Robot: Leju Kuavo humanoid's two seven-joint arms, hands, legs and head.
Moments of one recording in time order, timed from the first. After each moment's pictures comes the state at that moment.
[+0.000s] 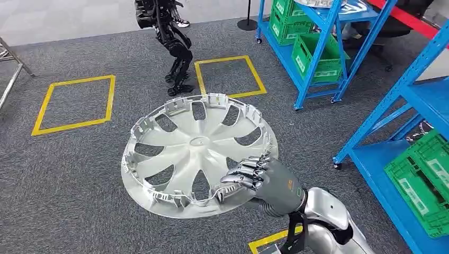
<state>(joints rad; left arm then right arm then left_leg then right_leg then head) -0.06 -0.13 -0.06 -0.18 0.11 0.56 -0.38 -0.06 -0.27 0.33 -1.93 0.97 -0.05 -0.56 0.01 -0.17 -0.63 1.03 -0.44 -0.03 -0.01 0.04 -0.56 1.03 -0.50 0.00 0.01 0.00</state>
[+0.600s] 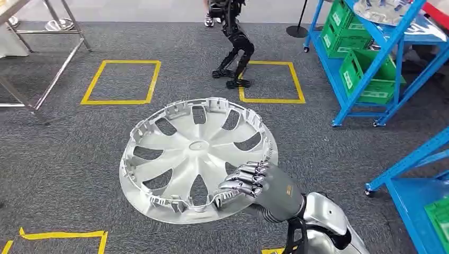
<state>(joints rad) -0.06 -0.12 -0.05 -0.18 0.11 0.56 -0.39 -0.03 -0.27 0.34 -1.94 0.96 -0.08 -0.58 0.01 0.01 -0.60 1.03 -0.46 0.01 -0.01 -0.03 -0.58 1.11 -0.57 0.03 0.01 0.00</state>
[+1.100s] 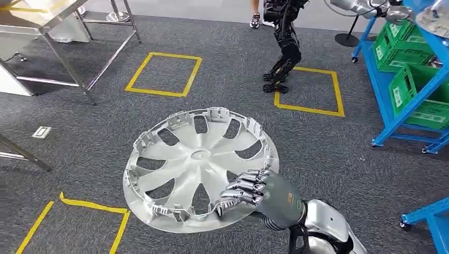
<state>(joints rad) -0.05 -0.11 -0.04 -0.18 0.13 0.58 -0.40 0.00 -0.27 0.35 -1.94 0.97 -0.09 -0.61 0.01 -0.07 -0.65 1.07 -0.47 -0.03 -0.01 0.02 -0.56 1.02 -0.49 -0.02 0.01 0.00</state>
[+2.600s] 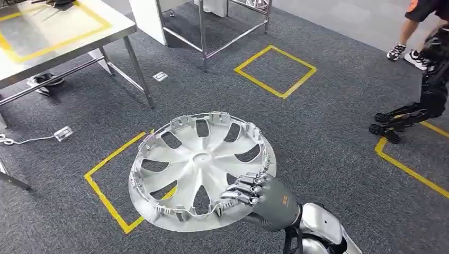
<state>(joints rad) -0.05 -0.10 -0.03 -0.18 0.07 0.56 -0.35 0.03 -0.28 0.35 -1.87 1.02 -0.16 -0.60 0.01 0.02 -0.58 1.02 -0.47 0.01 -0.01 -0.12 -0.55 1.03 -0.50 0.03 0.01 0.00</state>
